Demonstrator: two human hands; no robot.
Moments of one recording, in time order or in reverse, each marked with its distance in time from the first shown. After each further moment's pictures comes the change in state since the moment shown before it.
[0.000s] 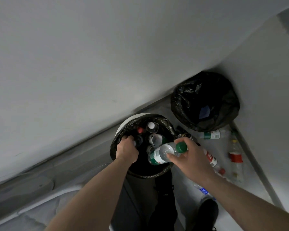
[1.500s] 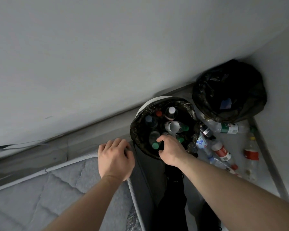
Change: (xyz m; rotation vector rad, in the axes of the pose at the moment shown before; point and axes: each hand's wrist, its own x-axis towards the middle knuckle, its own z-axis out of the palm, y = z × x) left_hand -0.134 -0.109 -0.019 0.057 0.563 0.170; right_hand 0.008 -0.022 0.129 -0.411 -0.322 -0.047
